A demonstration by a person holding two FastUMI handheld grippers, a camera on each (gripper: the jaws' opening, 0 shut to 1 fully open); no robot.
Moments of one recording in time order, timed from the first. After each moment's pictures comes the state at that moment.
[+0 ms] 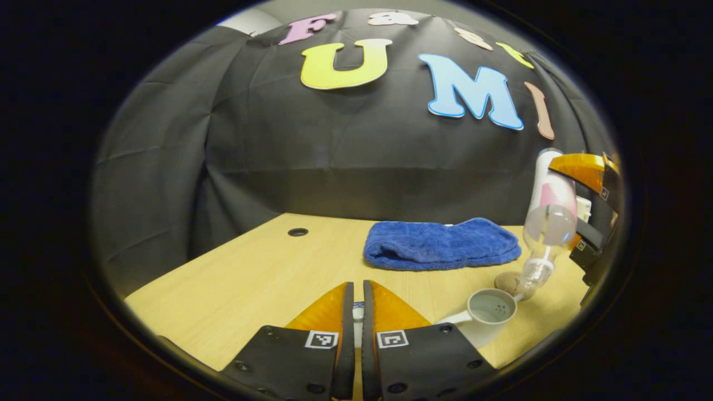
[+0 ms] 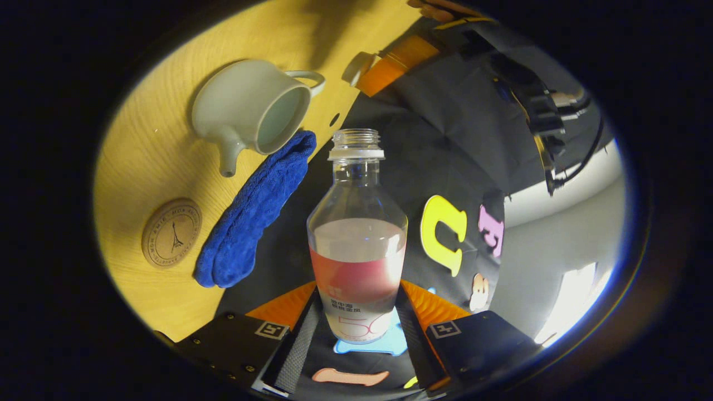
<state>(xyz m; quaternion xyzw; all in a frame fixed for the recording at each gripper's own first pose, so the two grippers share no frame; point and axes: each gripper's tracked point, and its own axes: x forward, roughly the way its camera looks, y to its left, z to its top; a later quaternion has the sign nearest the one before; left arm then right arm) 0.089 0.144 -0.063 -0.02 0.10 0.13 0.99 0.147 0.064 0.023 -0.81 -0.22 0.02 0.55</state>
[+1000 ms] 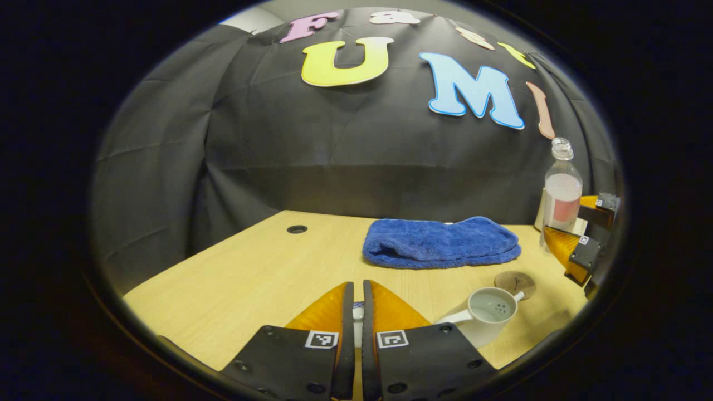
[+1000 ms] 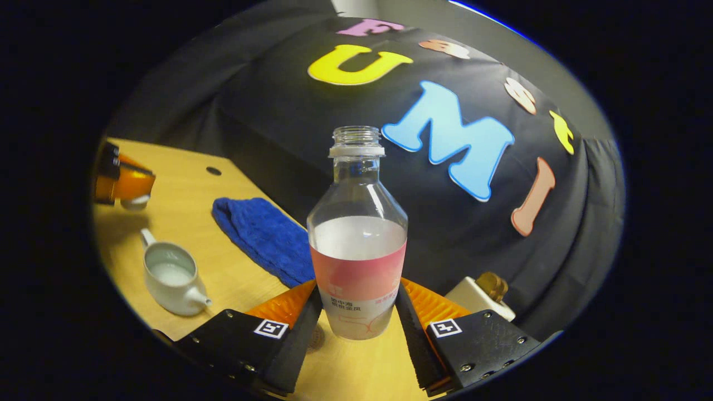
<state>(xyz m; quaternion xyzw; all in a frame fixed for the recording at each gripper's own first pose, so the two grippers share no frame) 0.090 0.142 -0.068 -0.02 0.10 0.13 0.99 0.170 0.027 -0.026 -0.23 0.04 0.04 0.97</state>
